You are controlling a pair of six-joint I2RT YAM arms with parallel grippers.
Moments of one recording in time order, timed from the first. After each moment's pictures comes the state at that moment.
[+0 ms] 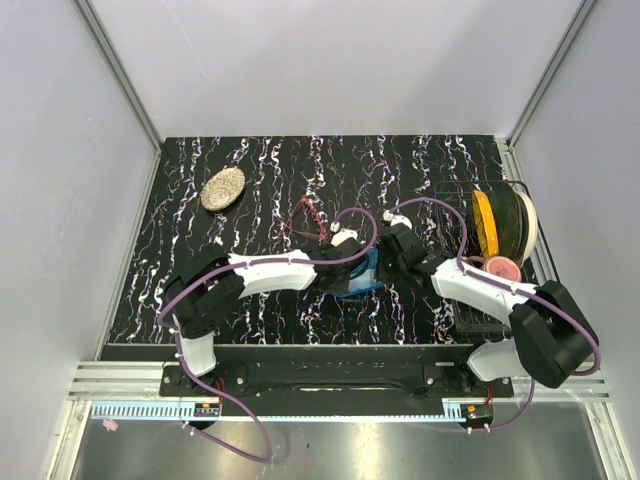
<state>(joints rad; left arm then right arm) -1.00 1.83 1.14 -0.43 -0.26 -0.70 0.64 1.37 0.72 -0.22 0.09 0.55</state>
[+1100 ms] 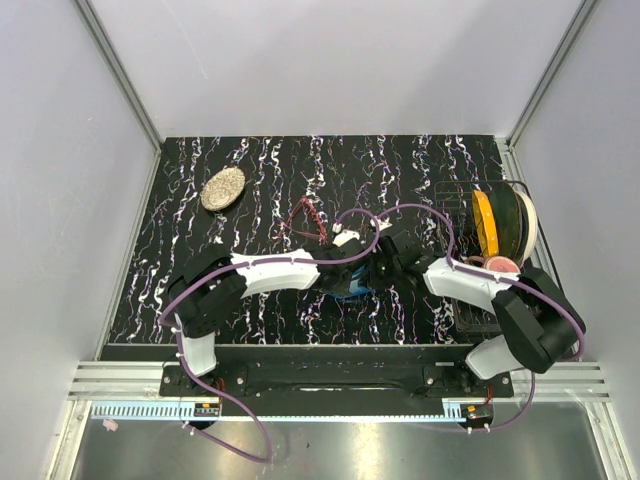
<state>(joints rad) -1.01 1.85 1.17 -0.49 -0.27 -0.70 0.64 1.45 0.69 -0.10 -0.15 0.54</state>
